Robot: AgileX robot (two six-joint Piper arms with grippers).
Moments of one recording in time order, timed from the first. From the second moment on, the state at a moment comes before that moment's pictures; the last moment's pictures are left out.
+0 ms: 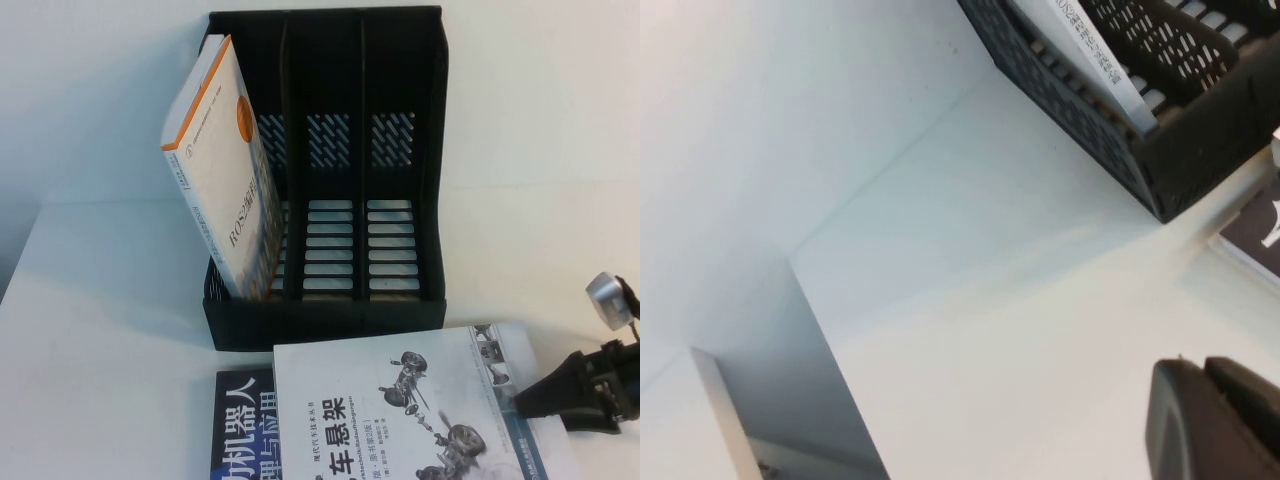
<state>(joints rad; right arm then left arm) -0.16 2.07 -0.86 1.17 1.17 -1.24 -0.49 0.53 -0.69 0.25 0.82 0.22</state>
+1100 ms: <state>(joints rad) -0.12 2.09 -0.86 1.35 1.21 -1.35 -0.49 0.28 -0.29 0.51 0.35 -0.03</state>
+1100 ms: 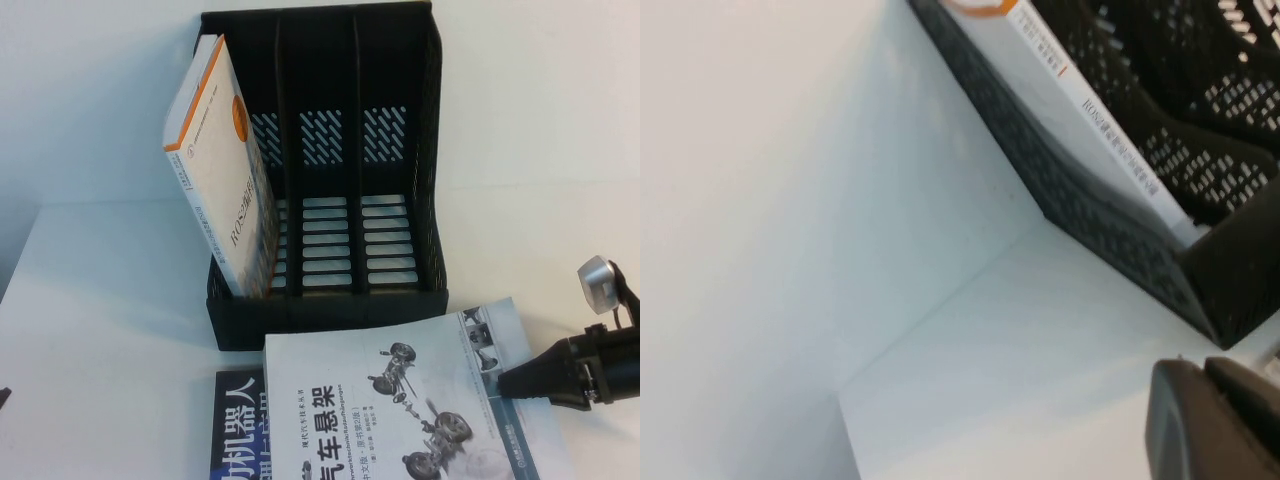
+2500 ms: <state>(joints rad) -0.12 1.36 -0.97 1.22 1.23 -0.98 -0.49 0.22 -0.23 0.61 0.24 -0.05</state>
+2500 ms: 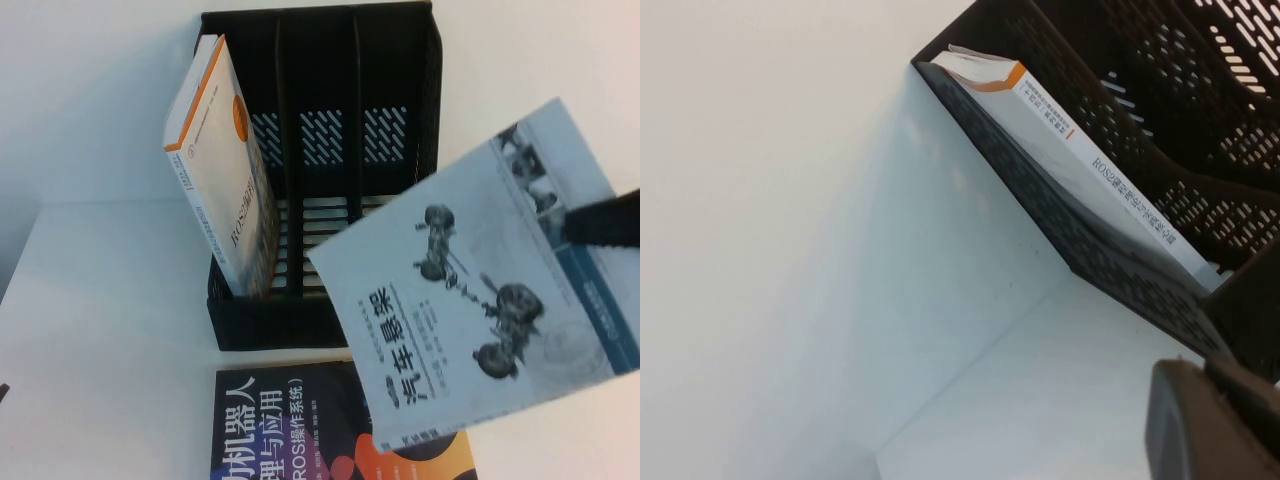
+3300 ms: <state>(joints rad) -0.03 1.31 -1.38 1.31 1.00 -0.89 -0.49 0.22 -0.23 0.61 0.24 -0.07</state>
